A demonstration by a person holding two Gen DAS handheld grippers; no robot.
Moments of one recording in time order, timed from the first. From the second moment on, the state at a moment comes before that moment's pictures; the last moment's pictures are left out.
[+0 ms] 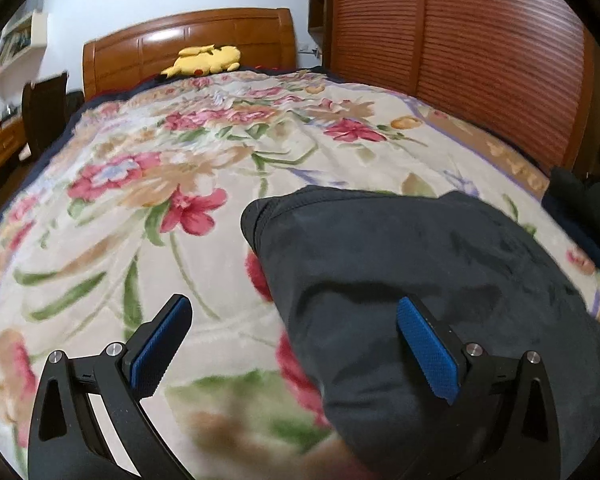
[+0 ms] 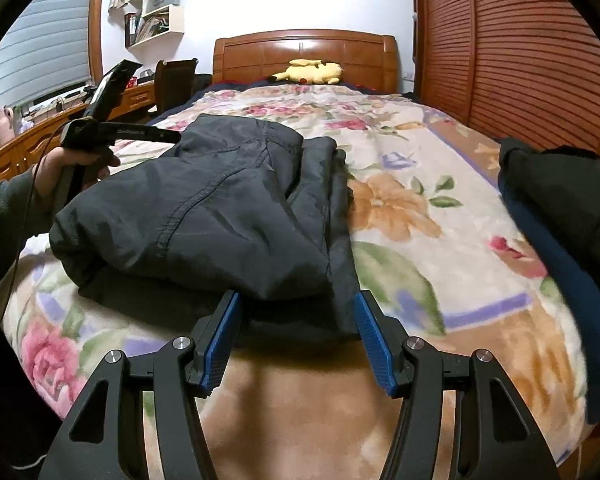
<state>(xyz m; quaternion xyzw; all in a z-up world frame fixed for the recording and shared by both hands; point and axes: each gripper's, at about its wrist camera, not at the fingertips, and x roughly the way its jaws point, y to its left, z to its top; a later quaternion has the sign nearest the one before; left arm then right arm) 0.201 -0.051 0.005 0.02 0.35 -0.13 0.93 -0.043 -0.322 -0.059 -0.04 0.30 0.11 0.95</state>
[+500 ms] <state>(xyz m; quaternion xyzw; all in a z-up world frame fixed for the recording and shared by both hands) 0.259 -0.041 -0.027 -0.01 0.40 -0.12 0.91 -0.029 -0.326 -0.076 0.00 0.30 0.13 0.94</state>
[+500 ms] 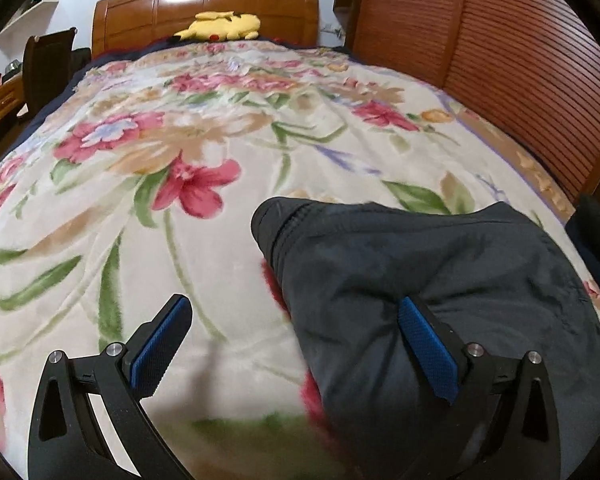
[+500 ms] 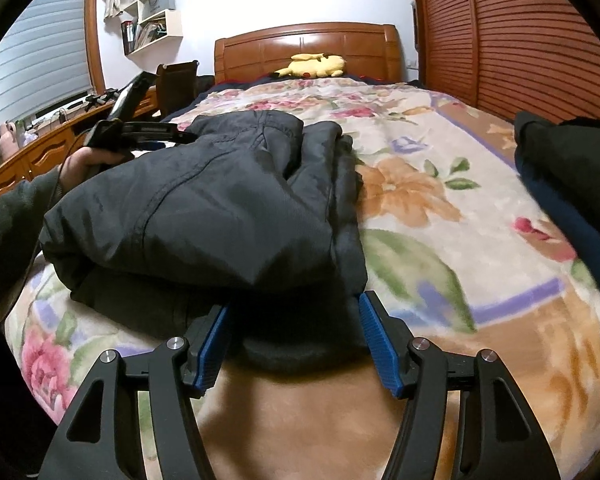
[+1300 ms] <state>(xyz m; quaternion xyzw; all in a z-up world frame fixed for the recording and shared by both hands) 0.241 -0.089 -0.001 0.07 0.39 -0.13 0.91 -0.012 -0.322 -0.082 0.05 0.33 0.14 0.93</state>
